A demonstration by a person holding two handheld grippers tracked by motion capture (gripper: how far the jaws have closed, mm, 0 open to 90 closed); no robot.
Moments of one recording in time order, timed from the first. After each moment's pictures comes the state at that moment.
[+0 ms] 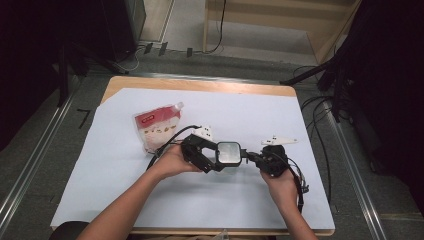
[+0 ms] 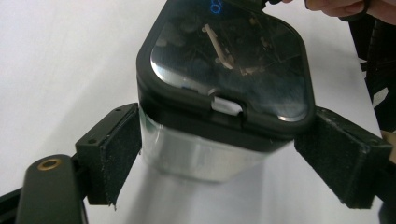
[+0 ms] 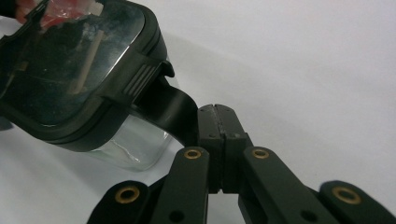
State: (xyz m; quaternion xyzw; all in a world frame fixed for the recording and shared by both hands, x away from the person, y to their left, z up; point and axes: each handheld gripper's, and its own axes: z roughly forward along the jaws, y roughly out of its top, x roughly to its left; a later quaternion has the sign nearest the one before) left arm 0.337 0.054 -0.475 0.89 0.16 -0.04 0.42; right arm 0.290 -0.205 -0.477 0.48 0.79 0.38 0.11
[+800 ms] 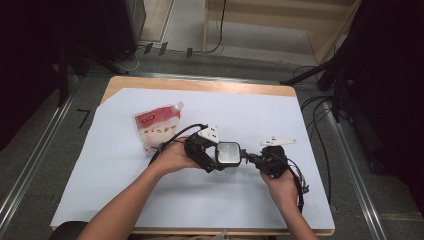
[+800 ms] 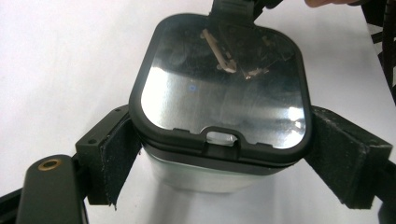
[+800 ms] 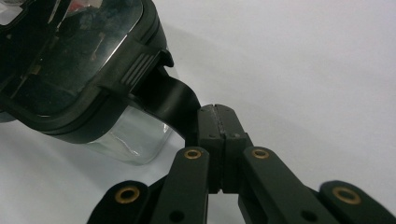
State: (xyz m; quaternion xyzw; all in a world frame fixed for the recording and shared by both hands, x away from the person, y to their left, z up) left arm 0.334 0.045 -0.459 0.91 0.12 0.00 0.39; right arm 0.289 -0.204 -0.479 0.47 0.79 0.37 0.10
